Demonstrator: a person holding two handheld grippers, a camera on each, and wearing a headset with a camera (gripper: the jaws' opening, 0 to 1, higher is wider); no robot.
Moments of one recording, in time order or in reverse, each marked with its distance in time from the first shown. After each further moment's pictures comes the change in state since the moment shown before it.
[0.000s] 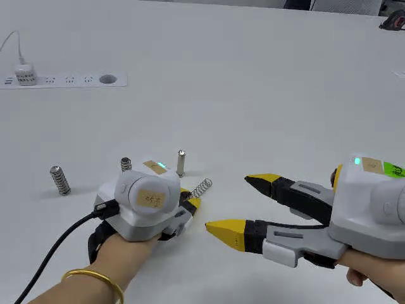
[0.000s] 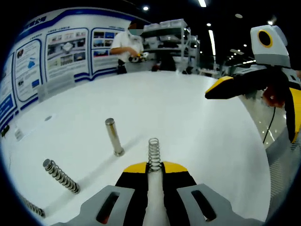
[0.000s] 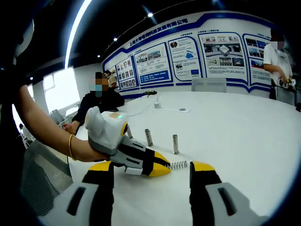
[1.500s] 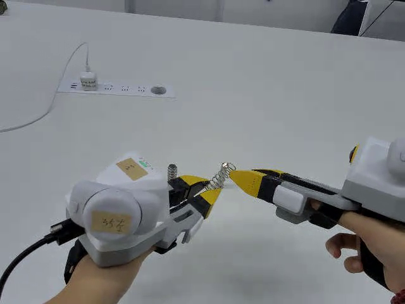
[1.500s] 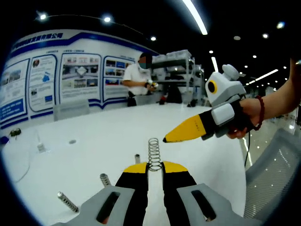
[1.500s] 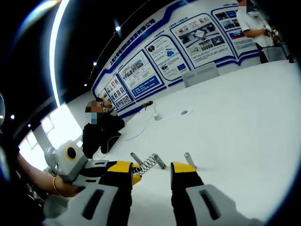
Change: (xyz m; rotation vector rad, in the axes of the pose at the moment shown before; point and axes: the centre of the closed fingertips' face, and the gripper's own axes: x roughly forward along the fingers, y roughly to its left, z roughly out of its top) left arm -0.106 0.011 0.057 -0.028 -0.292 0.065; right arm 0.047 0.009 0.049 0.336 -0.082 0.059
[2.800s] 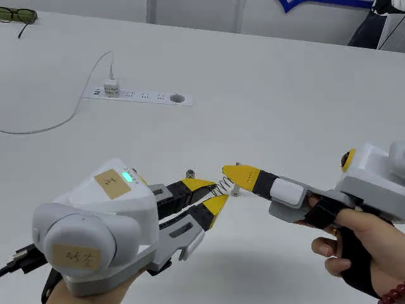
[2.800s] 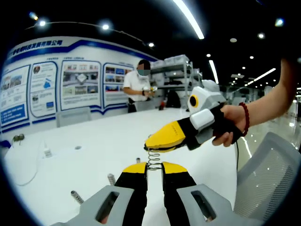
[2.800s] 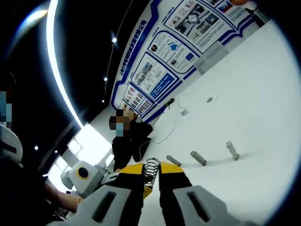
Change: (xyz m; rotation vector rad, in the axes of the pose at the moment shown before) left arm -0.036 -0.006 0.017 0.018 -0.031 0.000; right arm 0.018 0.057 0.001 0.215 0.006 0.243
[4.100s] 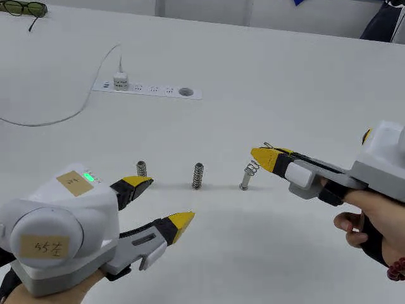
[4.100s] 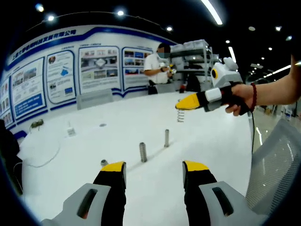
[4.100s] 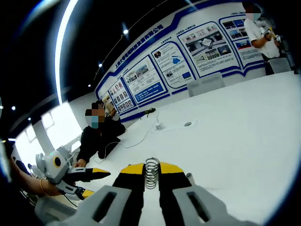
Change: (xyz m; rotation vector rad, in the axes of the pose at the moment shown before) left arm -0.045 0.051 -0.045 -0.031 0.147 0.188; right arm -0.008 -0.050 0.036 -0.314 -0.051 -0.239
